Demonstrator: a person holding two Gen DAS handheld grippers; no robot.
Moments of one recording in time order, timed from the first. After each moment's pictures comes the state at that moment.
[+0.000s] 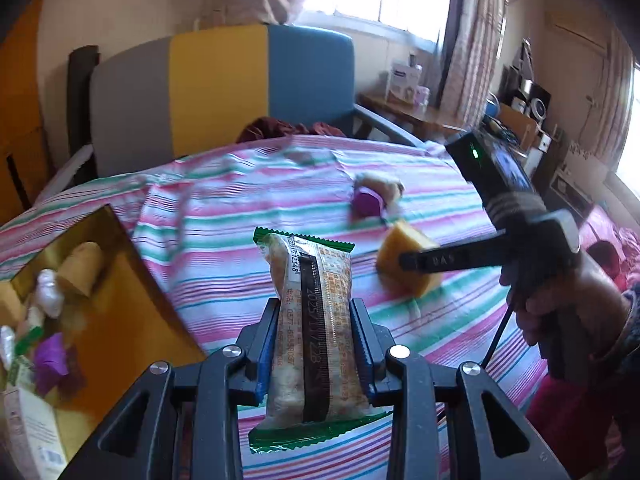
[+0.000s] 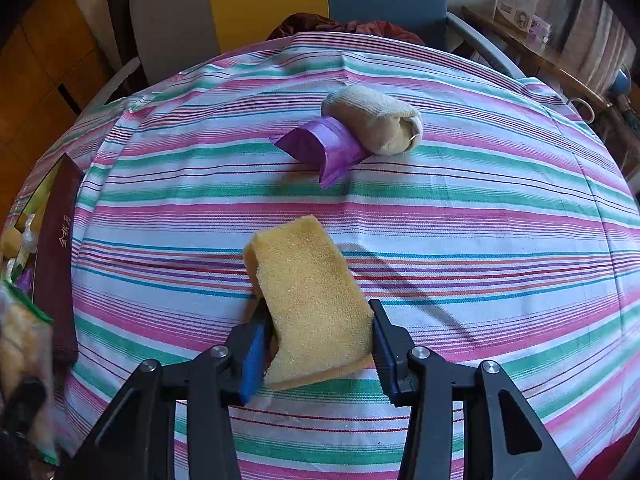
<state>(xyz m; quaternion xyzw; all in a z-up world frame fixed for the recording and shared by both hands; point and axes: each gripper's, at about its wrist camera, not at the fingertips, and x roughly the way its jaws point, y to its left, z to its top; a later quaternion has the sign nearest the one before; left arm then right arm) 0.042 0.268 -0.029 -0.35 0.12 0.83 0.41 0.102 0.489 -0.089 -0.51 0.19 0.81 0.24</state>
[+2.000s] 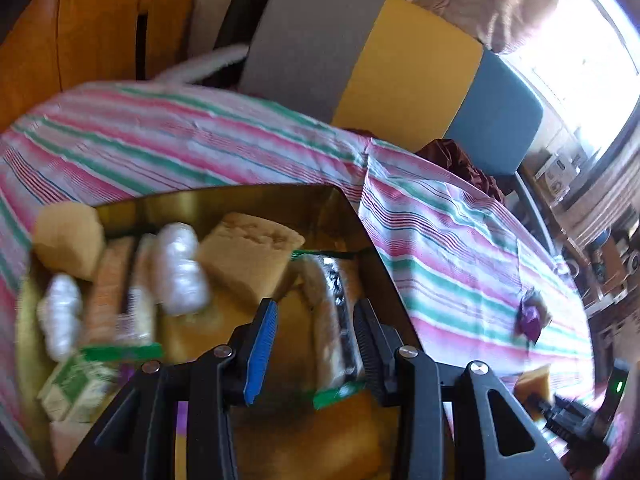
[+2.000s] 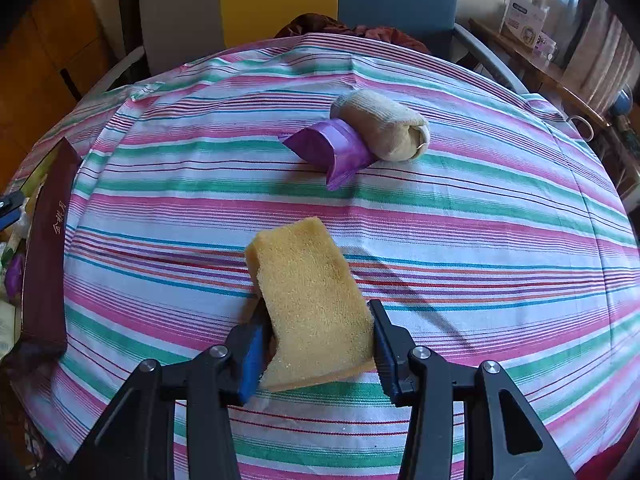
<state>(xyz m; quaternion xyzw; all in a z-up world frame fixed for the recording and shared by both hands) -0.141 0.168 -0.051 -0.46 -0.04 0.86 0.20 0.098 0.482 -0.090 -0.51 0.16 0.81 0.24</state>
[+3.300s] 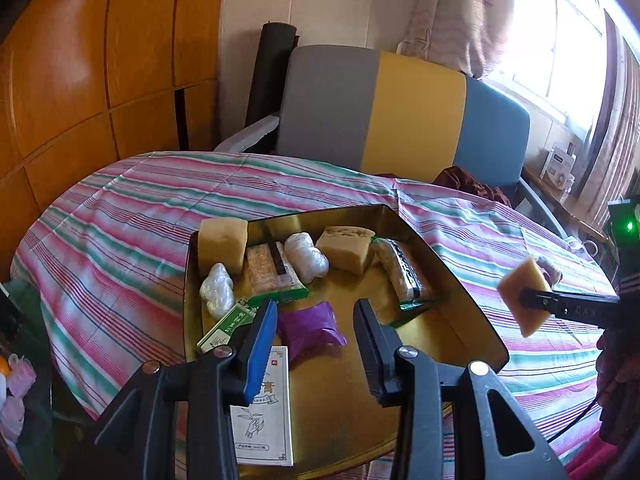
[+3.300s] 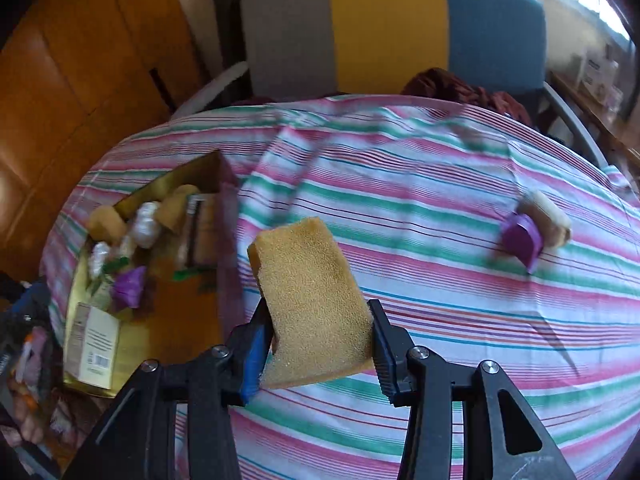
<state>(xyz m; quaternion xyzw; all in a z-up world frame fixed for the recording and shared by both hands) -0.039 0.064 -0.006 -0.36 0.01 0.92 0.16 0.019 0.341 -0.027 -0.46 0.15 0.87 0.11</state>
